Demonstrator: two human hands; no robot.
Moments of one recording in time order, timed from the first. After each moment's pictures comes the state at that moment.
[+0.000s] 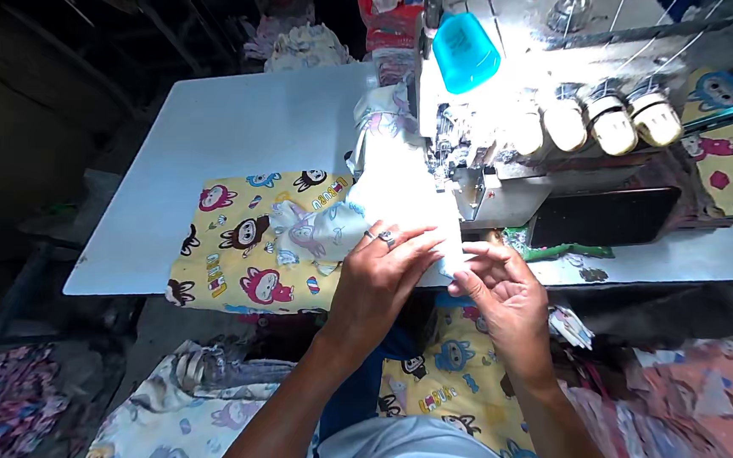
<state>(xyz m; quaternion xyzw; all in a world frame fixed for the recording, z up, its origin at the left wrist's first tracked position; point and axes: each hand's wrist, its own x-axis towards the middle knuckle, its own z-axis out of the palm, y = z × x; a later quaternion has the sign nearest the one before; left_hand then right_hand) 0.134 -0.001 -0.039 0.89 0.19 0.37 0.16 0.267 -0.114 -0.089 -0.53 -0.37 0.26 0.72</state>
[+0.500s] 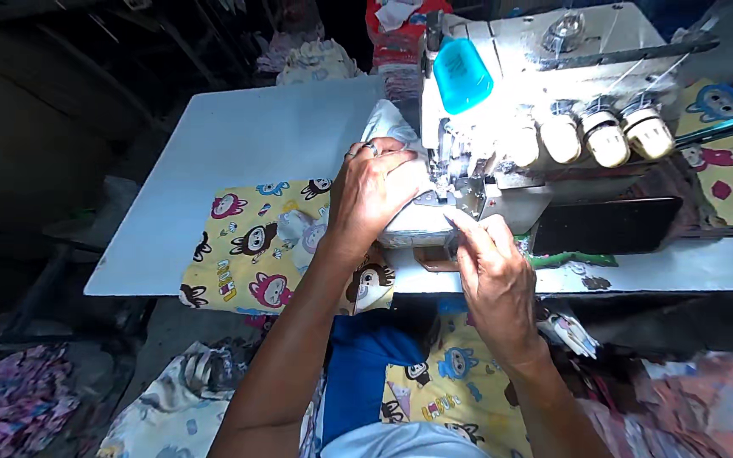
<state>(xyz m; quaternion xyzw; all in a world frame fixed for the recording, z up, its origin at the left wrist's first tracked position) 0.174 0.097 -0.026 0.91 0.30 0.28 0.11 0.276 -0.081 -0.073 -0.75 -0.52 -0.09 0.40</state>
